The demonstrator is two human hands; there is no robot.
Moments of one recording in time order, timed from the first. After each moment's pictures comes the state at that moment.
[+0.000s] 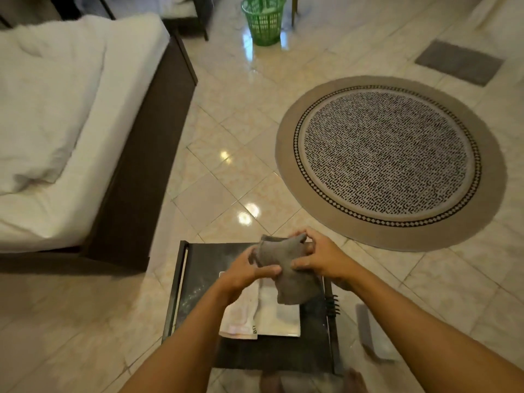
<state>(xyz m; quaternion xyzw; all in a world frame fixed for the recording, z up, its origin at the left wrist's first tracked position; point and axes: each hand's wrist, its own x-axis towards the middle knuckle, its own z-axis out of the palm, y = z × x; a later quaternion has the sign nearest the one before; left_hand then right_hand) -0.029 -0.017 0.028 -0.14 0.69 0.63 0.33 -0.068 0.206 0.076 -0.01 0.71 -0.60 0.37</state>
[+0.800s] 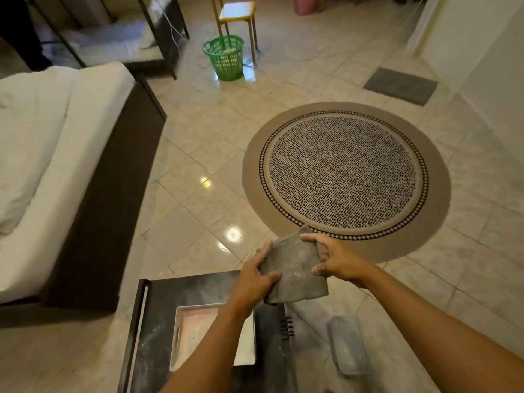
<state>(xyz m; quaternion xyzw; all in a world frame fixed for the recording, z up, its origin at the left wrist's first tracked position) -0.063 0.157 0.081 -0.10 0.76 0.61 0.22 -0.101 0.377 0.103 0.03 0.74 -0.58 0.34</state>
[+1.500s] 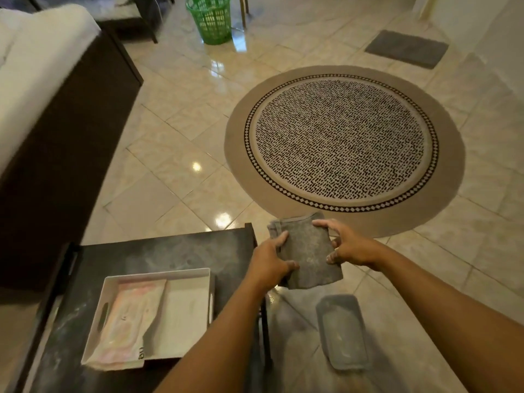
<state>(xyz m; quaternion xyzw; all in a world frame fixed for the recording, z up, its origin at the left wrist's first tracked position) -0.050 0.249 -0.142 -0.08 0.83 0.49 0.25 -0.084 0.462 -0.143 0.02 0.79 -0.51 0.34</state>
